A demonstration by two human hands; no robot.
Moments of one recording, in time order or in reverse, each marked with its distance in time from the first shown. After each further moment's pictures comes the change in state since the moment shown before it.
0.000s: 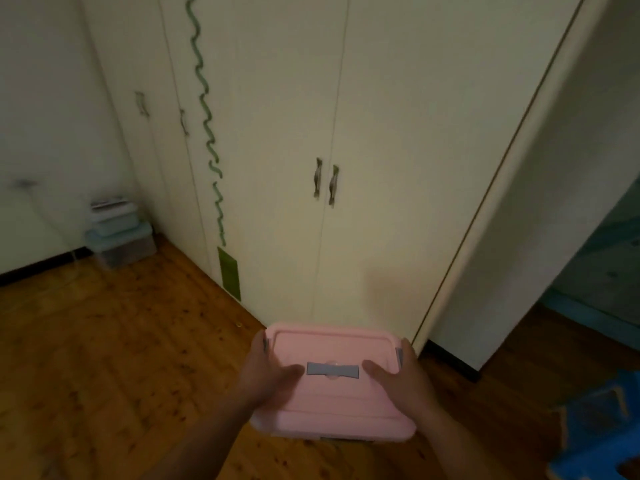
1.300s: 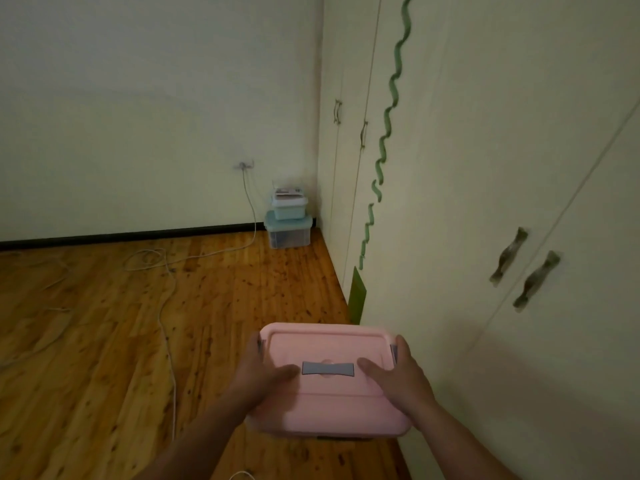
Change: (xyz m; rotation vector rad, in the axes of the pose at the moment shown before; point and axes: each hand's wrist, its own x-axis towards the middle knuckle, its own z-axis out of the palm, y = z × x) left_hand 0.160 -0.023 -0.108 -0.226 0.541 -0.335; right_hand 0.257 -0.180 0.175 -0.246 -0.525 -0.396
